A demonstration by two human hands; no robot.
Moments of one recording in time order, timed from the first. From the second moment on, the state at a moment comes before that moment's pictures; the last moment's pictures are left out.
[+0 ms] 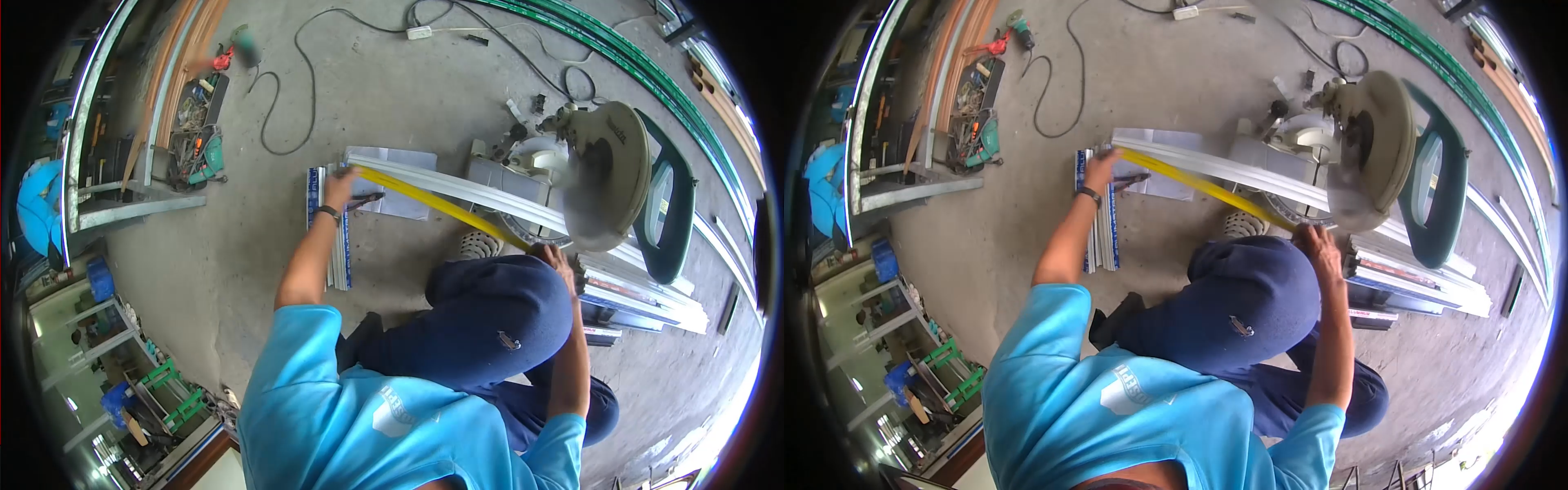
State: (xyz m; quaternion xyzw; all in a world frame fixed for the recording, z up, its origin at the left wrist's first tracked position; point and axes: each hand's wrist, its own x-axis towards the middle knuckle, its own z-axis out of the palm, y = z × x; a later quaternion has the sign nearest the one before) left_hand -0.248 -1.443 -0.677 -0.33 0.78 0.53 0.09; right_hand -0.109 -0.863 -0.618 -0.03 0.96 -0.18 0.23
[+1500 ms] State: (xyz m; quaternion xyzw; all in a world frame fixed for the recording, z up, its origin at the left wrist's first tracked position) left_hand -0.294 -1.139 -0.657 0.20 0.82 0.49 0.24; right_hand -0.150 -0.818 -0.619 -0.03 0.98 -0.15 0.14
